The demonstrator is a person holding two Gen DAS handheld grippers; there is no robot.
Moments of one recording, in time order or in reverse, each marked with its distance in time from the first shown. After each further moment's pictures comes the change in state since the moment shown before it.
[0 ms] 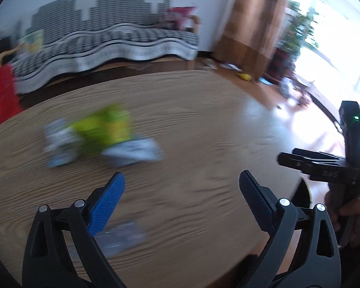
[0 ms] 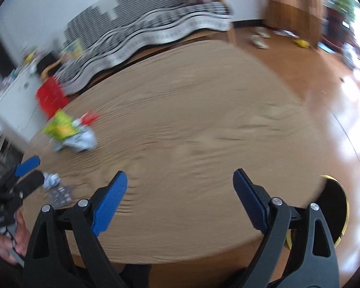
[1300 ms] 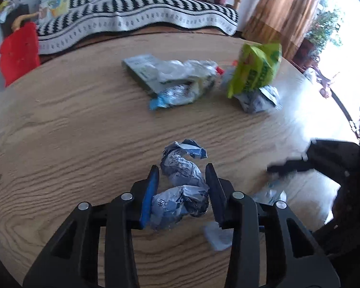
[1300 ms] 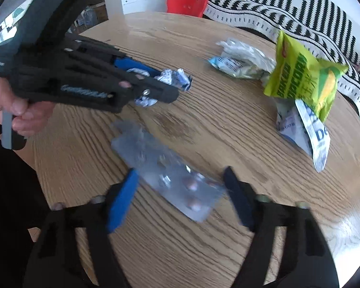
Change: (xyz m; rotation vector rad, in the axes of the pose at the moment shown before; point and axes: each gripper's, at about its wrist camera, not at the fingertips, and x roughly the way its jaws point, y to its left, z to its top) left arm 0.021 0.164 -0.042 -0.066 0.151 0.066; right arm 0.126 0.277 -0.071 -0.841 0.164 0.226
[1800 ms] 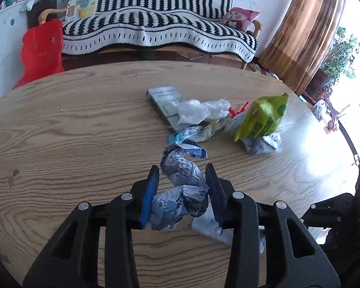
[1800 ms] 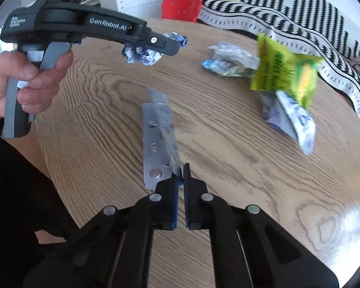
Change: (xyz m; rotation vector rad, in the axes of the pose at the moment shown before) left arm -0.033 0.007 0.023 -0.131 -0.110 0.034; right arm -0.036 -0.012 -0.023 0.067 -0.051 -0.023
